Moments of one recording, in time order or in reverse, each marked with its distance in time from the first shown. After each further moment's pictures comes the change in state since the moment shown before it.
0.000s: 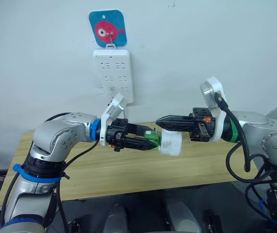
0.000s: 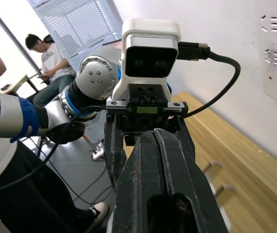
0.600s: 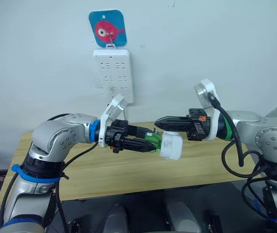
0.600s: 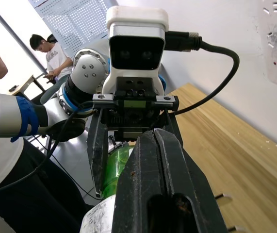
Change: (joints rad) left arm 0.001 0.005 0.009 -0.003 -0.041 0.044 0.002; right arm -0.020 0.019 0.022 0.055 -0.036 0.041 0.026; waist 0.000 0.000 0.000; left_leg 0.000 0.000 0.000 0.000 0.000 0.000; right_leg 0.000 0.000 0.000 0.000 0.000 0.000
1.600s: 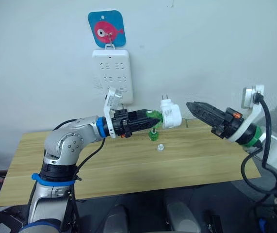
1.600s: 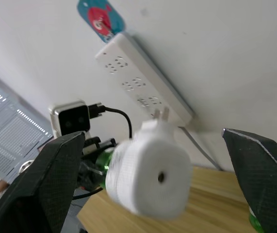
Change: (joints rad) left arm 0.055 -0.250 0.160 0.078 0.015 -0.106 0.355; right arm 0.422 0.104 -0.366 -0.156 0.362 -0.169 -0.586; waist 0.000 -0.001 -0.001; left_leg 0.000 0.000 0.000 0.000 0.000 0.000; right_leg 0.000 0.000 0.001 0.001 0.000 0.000
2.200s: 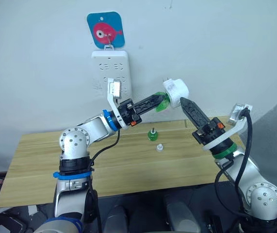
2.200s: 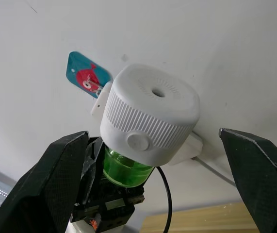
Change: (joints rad) left arm -0.070 -0.203 0.174 0.103 -0.340 0.196 0.371; right arm 0.107 0.354 0.228 -0.144 -0.128 -0.315 -0.224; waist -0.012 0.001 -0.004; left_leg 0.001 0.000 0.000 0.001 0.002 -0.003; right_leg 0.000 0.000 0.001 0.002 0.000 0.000
